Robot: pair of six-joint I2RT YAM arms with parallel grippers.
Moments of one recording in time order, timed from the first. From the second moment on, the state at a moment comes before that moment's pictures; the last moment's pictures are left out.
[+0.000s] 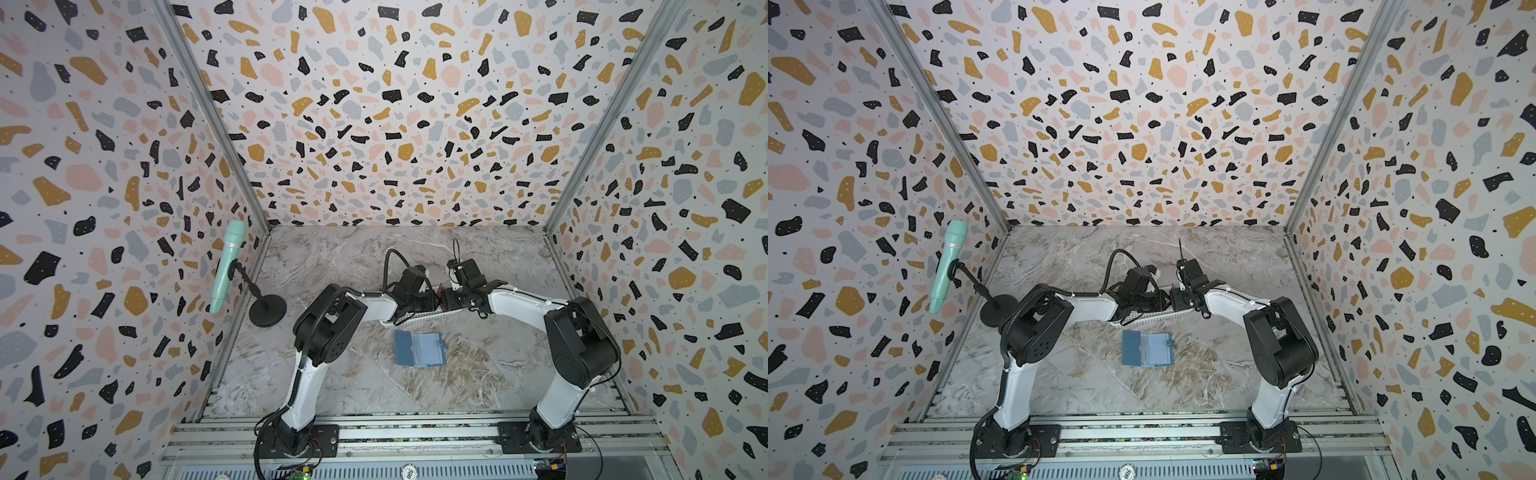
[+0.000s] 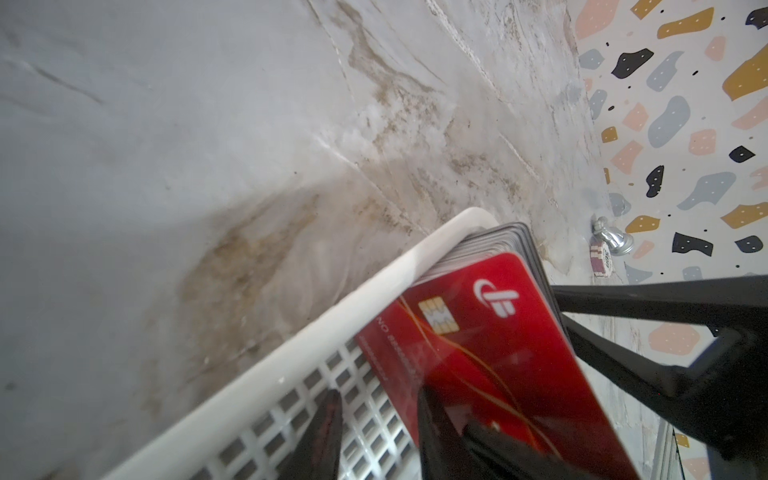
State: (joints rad) left arm -0.70 2.13 1.26 0.16 0.30 -0.66; right arm 0.50 1.75 1.07 -0.28 0.02 0.18
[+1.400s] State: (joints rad) left arm -0.70 2.14 1.27 0.18 0.30 -0.66; right arm 0.54 1.66 1.05 -0.32 0.01 0.20
